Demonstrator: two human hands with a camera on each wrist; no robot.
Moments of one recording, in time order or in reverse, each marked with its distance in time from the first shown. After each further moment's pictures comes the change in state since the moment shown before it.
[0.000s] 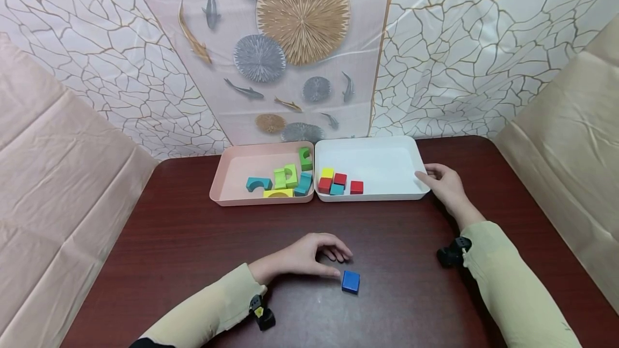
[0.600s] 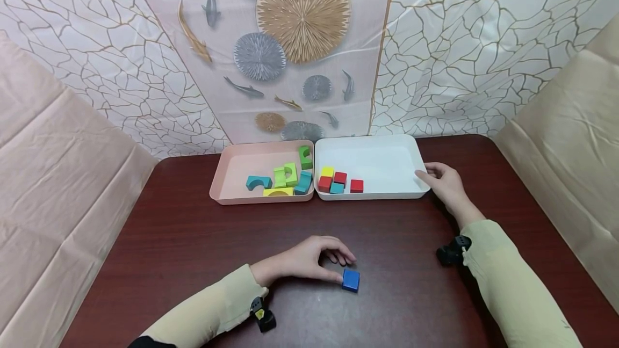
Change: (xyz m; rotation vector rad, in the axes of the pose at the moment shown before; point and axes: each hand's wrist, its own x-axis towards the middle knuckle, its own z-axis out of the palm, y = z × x) left_hand 0.000 0.004 0.007 0.060 -0.030 0.023; right_hand 0.001 0.002 0.000 0.010 0.006 -0.008
